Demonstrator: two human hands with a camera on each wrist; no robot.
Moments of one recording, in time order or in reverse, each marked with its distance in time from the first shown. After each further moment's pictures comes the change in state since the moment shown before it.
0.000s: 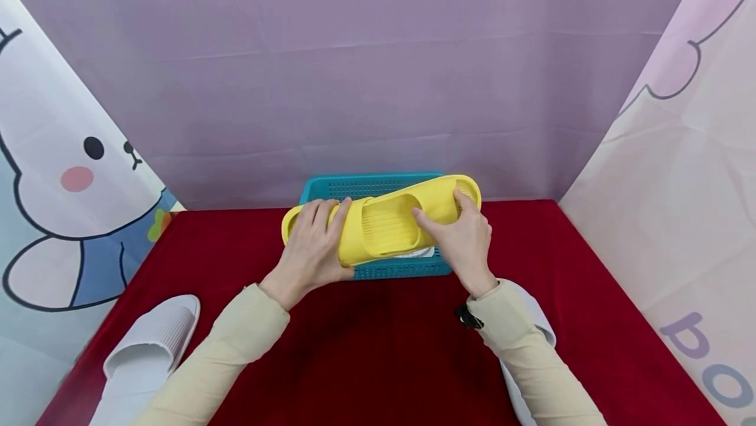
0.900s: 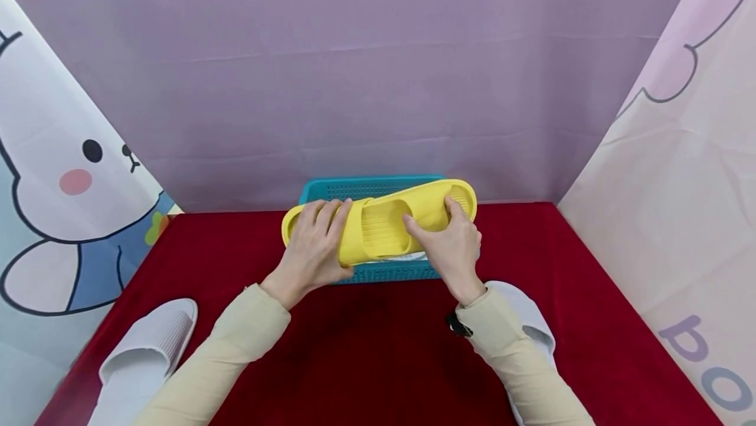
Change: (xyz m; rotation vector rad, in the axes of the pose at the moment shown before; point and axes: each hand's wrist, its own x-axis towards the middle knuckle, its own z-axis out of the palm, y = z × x) left_hand 0.002 -0.004 0.007 0.000 0.086 0.058; right_hand -0.011 -0.007 0.012 0.022 0.027 -0.021
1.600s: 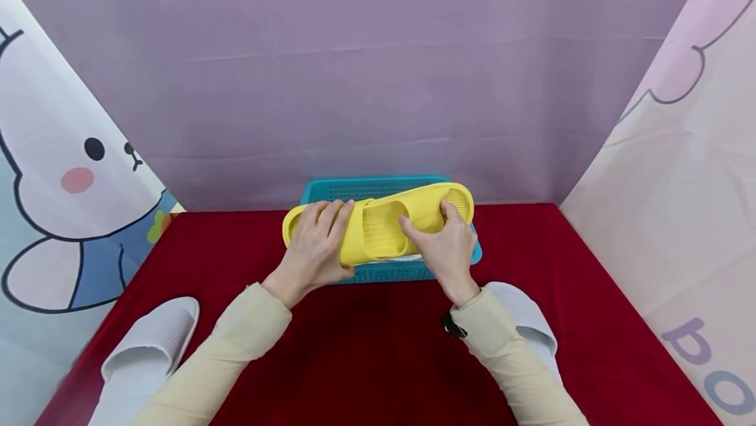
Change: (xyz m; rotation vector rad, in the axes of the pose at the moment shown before) left_hand -0.002 -0.002 0.005 -0.010 0.003 0.012; right_hand -0.001 0.001 0.013 0.036 0.052 -0.086
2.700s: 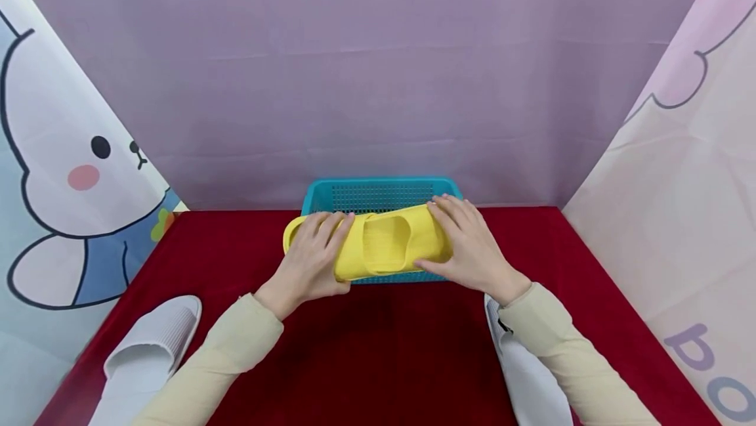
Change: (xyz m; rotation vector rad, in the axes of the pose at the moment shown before) left_hand -0.017 -0.001 -0.005 -0.066 -0.035 0.036; right_hand 0.019 0.034 -0.039 -0.393 -0.276 -0.787
